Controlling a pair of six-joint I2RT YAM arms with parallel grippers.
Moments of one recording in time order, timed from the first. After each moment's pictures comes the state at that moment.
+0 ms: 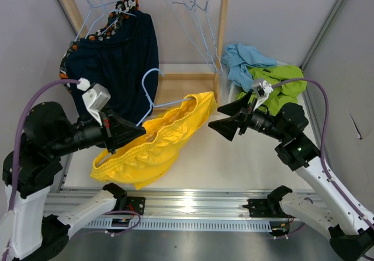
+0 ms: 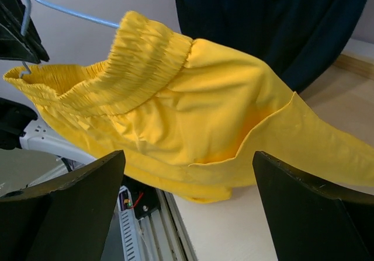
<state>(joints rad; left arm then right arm) -0.52 0.85 1.66 -1.05 0.52 -0.19 0.54 0.84 0.95 0.00 -0.60 0.45</state>
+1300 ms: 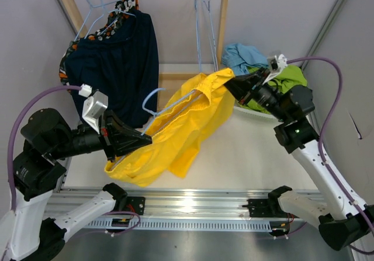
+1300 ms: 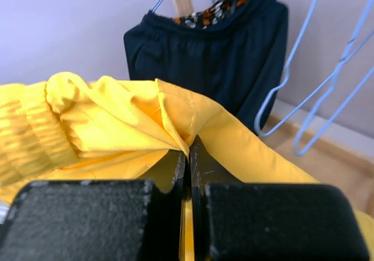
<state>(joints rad) -0.57 0.77 1.55 -0.86 0.72 -0.29 0.47 1.02 1.10 0.21 -0.44 0.42</state>
